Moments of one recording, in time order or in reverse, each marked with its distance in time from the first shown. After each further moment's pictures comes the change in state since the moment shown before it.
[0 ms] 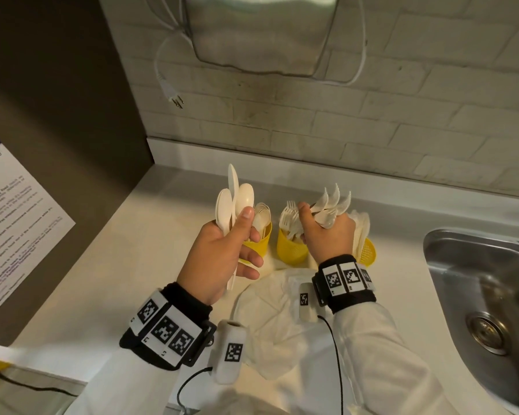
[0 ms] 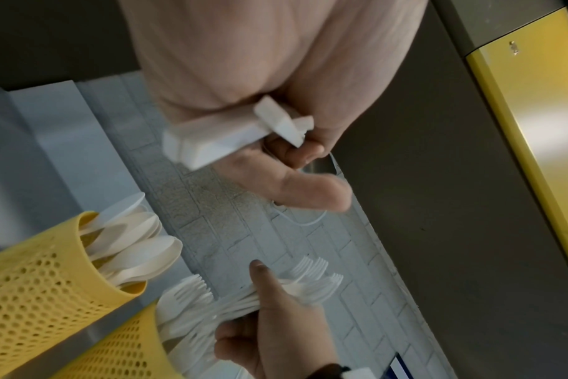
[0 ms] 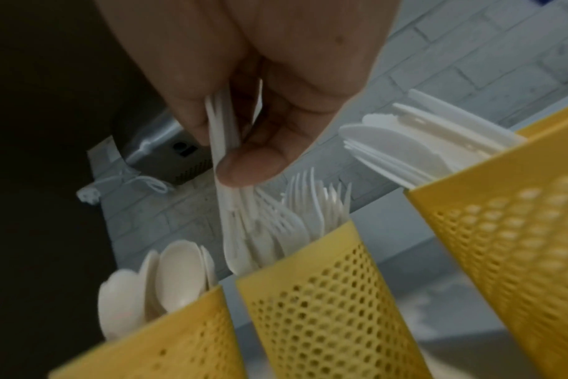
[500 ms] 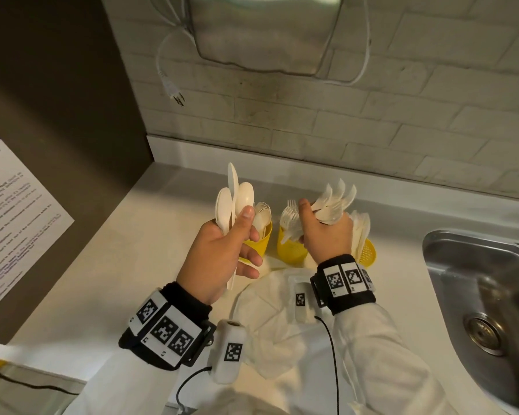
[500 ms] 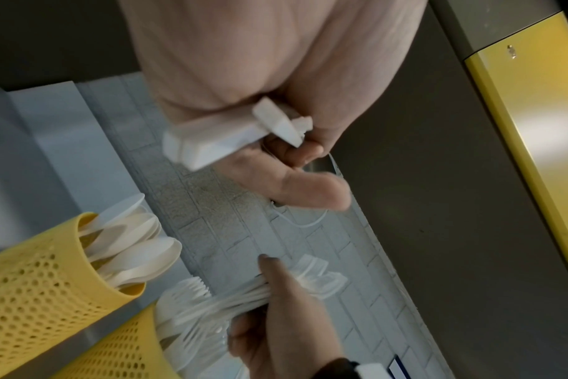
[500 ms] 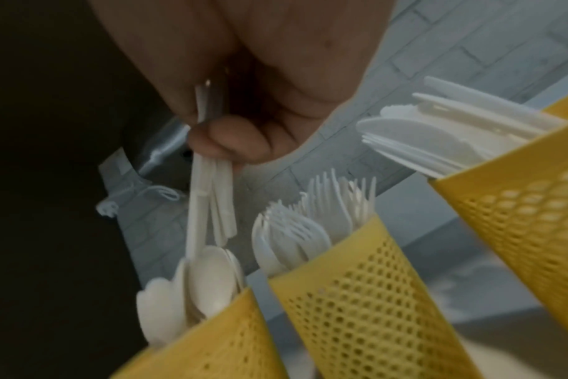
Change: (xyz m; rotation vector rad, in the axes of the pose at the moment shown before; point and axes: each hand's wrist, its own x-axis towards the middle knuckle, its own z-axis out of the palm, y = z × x) left_hand 0.000 0.000 -0.002 -0.008 0.004 0.010; right_hand -0.004 -0.007 0.004 0.218 0.040 0.092
